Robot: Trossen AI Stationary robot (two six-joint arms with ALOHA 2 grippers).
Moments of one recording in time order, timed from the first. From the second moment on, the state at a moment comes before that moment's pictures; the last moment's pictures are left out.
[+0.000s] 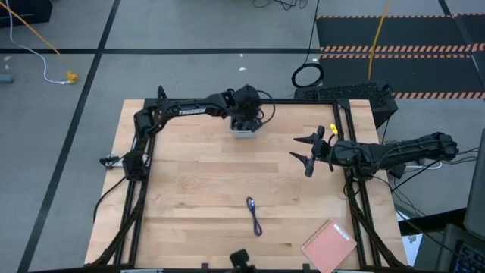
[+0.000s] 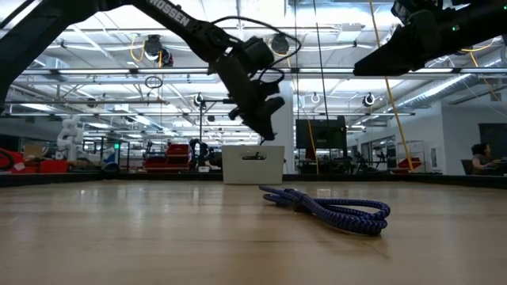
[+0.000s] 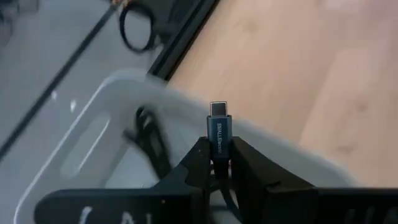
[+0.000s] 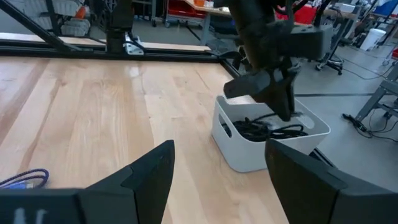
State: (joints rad) left arm 0.44 2.08 1.66 -0.42 -0.12 0.05; right arm 0.09 0.66 0.34 0.05 0.44 -0.04
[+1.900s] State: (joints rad) left arm 0.59 2.13 1.66 -0.60 0.07 -0.08; right arm 0.09 0.66 0.34 0.04 0.44 -0.04
